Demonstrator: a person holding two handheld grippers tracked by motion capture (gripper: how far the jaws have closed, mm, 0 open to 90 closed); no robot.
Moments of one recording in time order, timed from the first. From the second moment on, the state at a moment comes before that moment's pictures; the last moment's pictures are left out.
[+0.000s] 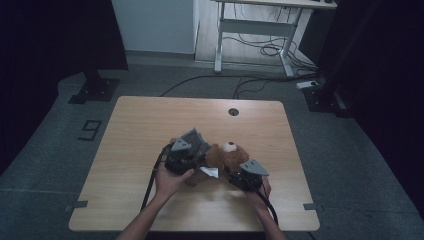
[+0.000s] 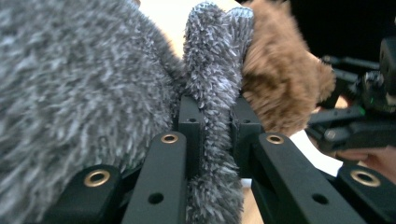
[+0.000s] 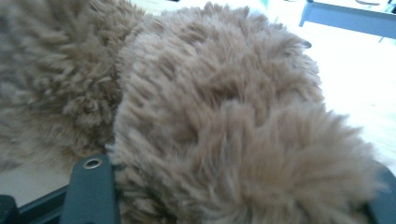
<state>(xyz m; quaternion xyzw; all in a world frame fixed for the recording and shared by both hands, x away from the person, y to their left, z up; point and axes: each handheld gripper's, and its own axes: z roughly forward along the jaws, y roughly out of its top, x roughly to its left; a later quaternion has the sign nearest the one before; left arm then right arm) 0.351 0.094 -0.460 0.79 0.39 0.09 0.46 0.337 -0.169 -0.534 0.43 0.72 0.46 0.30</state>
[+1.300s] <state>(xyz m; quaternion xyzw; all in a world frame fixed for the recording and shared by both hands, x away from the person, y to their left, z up) 0.349 0.160 -0.446 0.71 0.42 0.15 0.54 0.362 -0.167 -0.530 0.40 0.72 0.46 0.34</state>
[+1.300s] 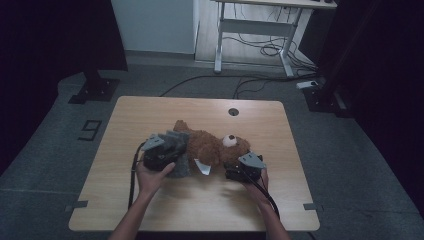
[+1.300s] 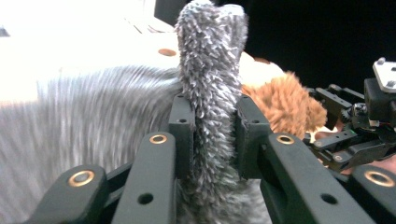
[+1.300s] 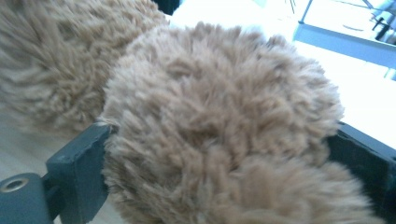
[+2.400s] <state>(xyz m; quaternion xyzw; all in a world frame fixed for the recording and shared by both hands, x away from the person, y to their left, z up) 0.324 0.241 -0.525 0.78 0.51 0.21 0.30 0.321 -0.222 -0.540 0.44 0.70 0.48 0.29</state>
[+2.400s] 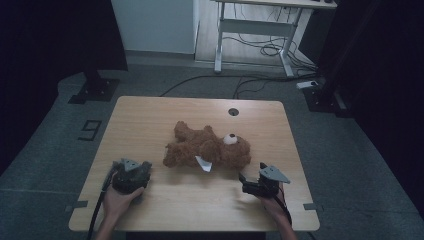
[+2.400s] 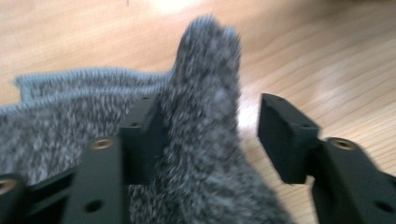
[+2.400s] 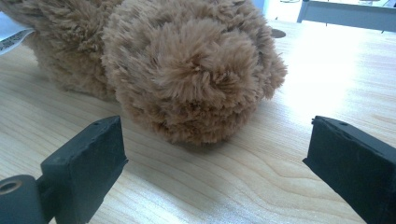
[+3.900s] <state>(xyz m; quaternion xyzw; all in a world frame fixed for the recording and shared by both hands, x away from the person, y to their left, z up) 0.271 0.215 -0.507 0.77 0.46 0.19 0.40 0.296 -0.245 -0.549 0.46 0.72 0.47 0.25</state>
